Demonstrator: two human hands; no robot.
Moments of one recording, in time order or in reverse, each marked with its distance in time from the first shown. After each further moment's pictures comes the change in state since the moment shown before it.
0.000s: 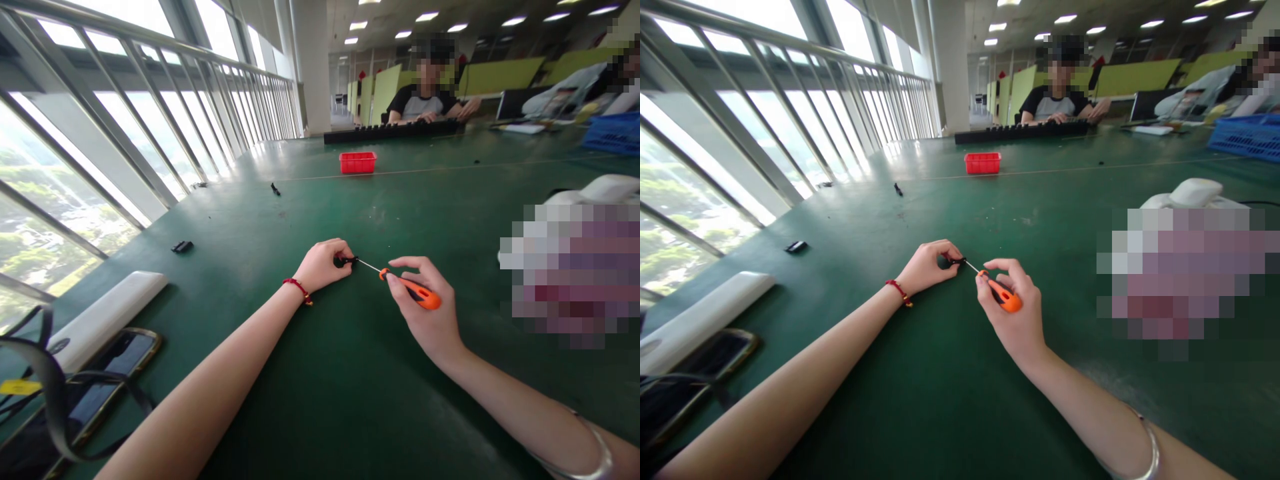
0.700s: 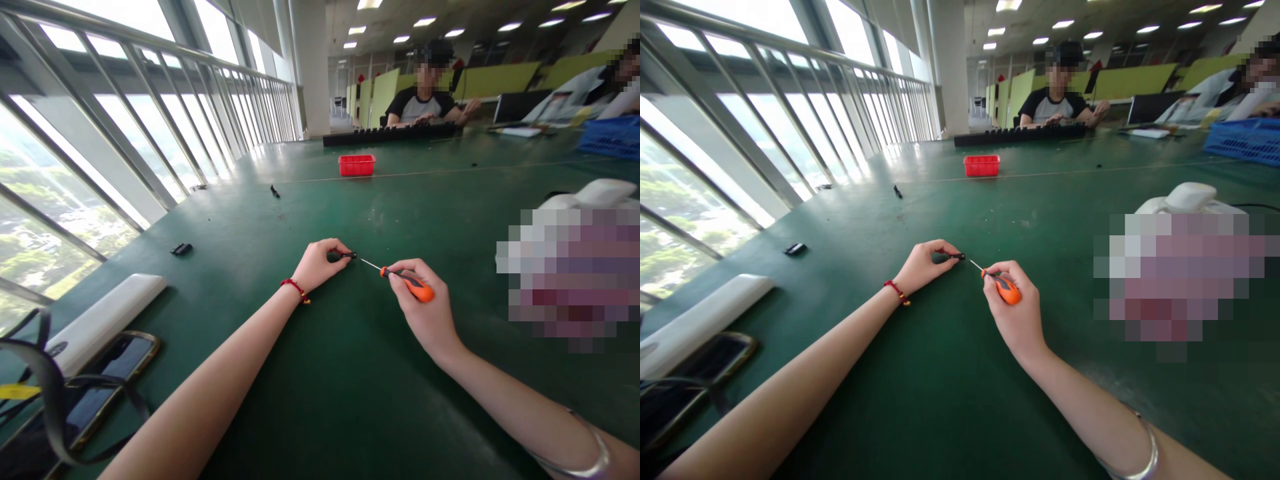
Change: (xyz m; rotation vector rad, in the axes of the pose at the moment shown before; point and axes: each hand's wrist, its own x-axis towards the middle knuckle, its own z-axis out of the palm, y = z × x) left_hand 0.002 -0.002 -0.004 -0.127 0.048 -0.115; right_hand 0.005 0.004 0.001 0.030 0.016 0.114
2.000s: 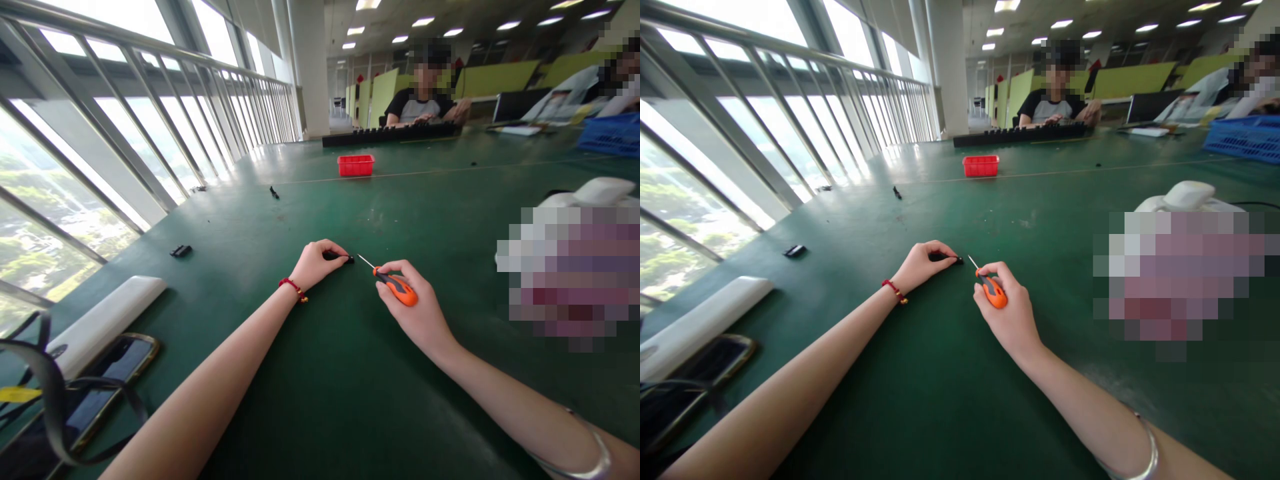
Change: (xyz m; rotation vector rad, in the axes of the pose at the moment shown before) left_hand 0.002 -0.004 -0.001 -0.064 -0.001 -0.126; right_hand 0.000 0.001 0.001 -0.098 -0.170 0.057
